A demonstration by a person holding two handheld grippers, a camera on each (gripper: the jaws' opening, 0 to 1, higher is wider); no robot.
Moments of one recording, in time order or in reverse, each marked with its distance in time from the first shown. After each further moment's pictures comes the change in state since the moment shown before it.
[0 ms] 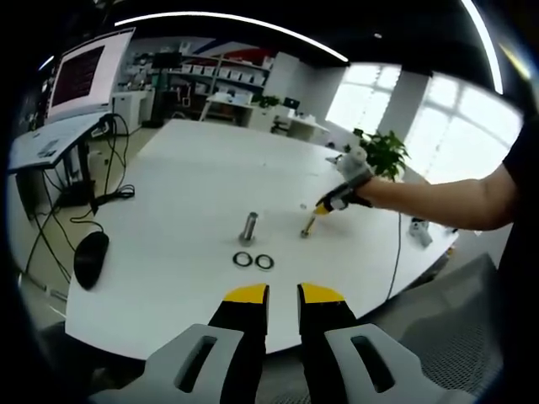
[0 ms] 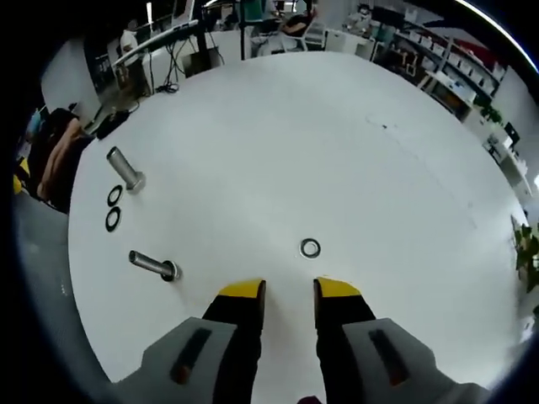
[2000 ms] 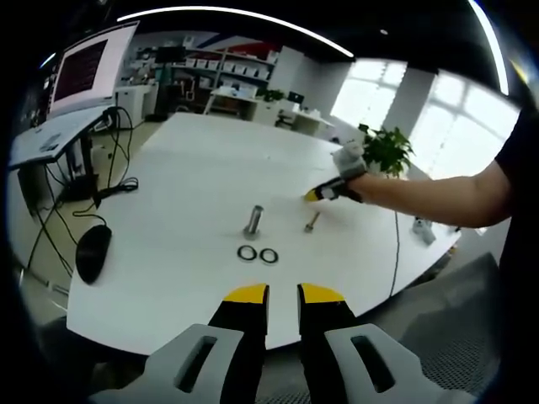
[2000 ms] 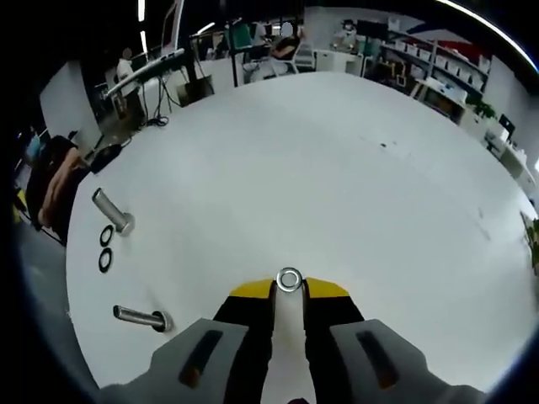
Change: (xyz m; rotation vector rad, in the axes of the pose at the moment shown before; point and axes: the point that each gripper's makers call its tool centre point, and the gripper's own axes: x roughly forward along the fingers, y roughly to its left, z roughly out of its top) left arm 0.001 0.004 -0.004 -0.011 0.029 0.016; right arm 0.016 0.004 0.033 0.061 -0.132 0.034
